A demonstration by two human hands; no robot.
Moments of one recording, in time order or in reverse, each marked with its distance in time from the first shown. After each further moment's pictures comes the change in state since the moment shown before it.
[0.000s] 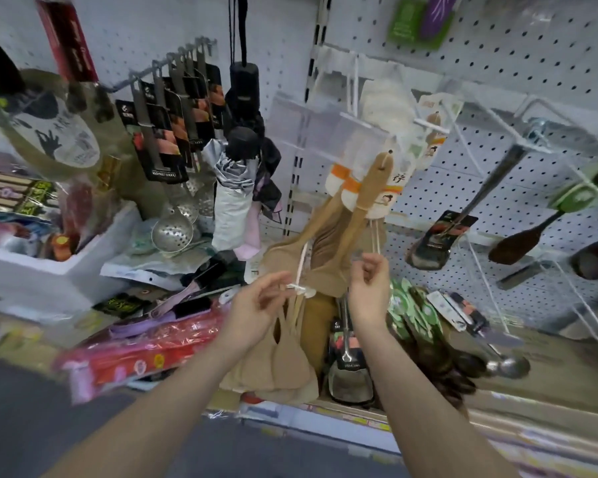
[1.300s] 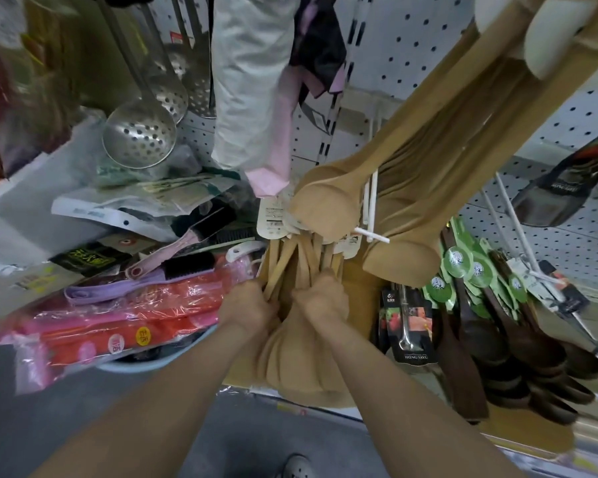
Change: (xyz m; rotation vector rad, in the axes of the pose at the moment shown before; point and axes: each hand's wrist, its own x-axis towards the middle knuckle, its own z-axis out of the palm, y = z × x) left_hand 0.055 -0.230 -0.016 0.789 -0.012 -0.462; right_hand -0.012 0.187 0.148 -0.781 -0.481 0.376
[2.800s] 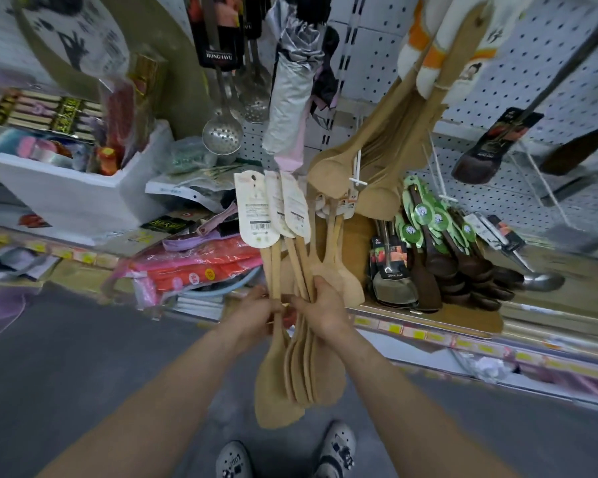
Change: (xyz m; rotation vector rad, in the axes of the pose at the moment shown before) left_hand -0.215 -0.032 -0.080 -1.038 -0.423 -0.243; right_hand -0.240 0.023 -0.017 0.216 -0.155 -0.219
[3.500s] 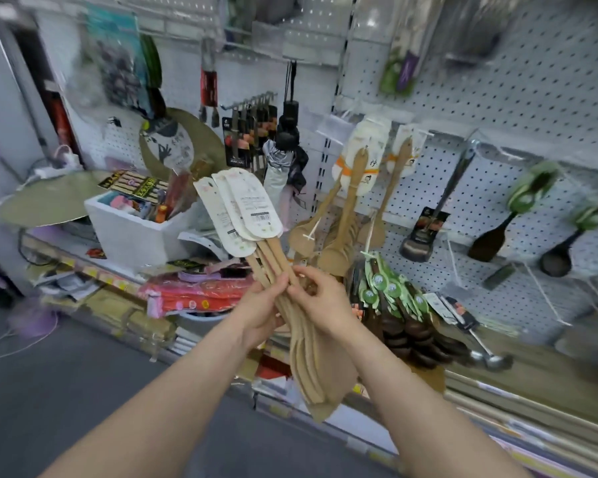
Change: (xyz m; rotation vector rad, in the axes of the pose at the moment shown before) left_hand -0.161 0.035 0.147 -0.367 -0.026 0.440; right_hand -0.145 -0.027 -0.157 -0.087 0.030 -0.597
